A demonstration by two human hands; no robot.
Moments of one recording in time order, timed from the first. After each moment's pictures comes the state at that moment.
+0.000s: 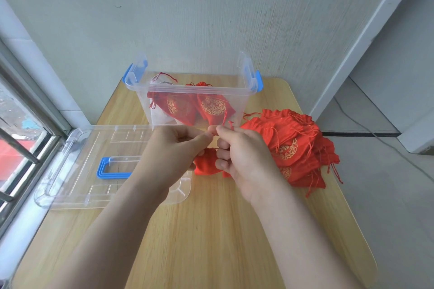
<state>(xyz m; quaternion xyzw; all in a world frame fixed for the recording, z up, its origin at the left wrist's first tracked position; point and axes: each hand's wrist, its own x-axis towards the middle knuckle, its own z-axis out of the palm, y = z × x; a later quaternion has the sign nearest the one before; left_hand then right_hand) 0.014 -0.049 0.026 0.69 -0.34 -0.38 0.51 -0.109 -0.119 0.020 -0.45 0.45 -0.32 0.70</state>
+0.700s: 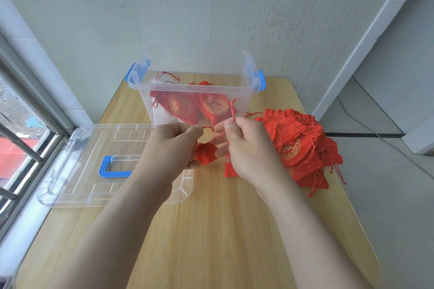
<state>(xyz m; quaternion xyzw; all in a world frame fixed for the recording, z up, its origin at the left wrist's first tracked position) 0.016 -0.054 0.023 0.70 -0.26 -0.39 0.54 -0.121 -0.126 0.019 -0.71 0.45 -0.29 0.45</state>
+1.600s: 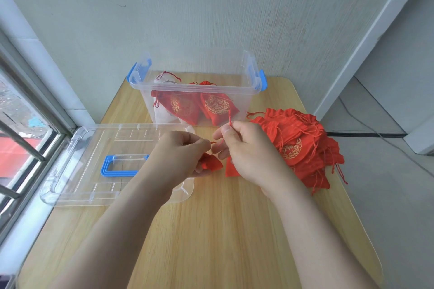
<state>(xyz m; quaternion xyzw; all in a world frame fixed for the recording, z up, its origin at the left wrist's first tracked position) 0.012 -0.049 0.025 0.71 -0.29 -0.44 0.46 -0.125 -0.133 0.014 -0.74 0.43 -0.23 0.46</state>
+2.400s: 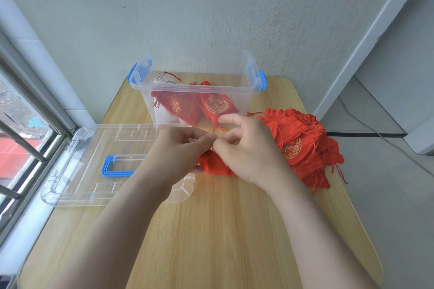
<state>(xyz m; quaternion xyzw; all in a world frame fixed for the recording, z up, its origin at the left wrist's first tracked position) 0.013 -0.046 0.032 0.68 -0.34 -0.42 0.49 -0.129 -0.131 0.023 -0.78 0.41 -0.25 0.39</state>
